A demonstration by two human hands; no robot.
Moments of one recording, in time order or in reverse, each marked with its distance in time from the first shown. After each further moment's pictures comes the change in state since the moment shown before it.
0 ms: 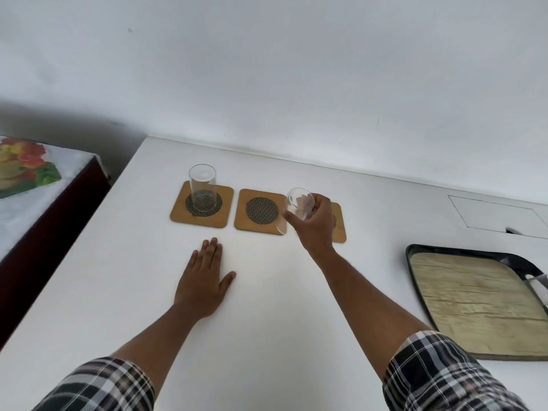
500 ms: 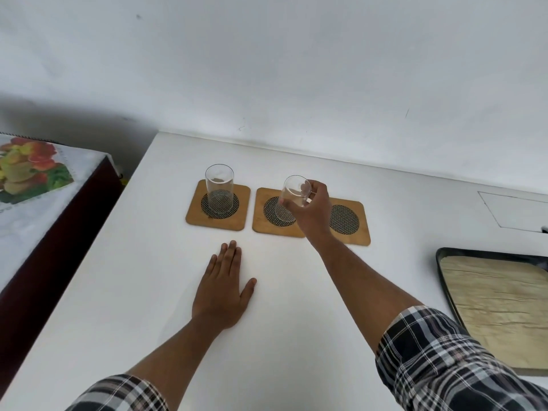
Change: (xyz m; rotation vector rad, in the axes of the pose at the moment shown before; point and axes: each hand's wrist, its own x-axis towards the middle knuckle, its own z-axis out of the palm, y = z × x) left_hand 0.001 0.001 0.001 -0.041 0.019 -0.015; right_hand 0.038 -0.002 0.071 0.026 -0.040 0.061
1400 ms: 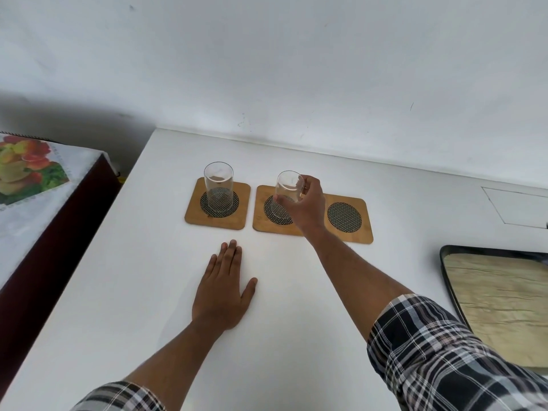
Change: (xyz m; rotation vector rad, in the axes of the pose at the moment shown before) left_hand 0.000 0.001 -0.003 -0.015 -0.022 -0.022; right_hand 0.009 0.003 0.017 -0.089 -0.030 -0.029
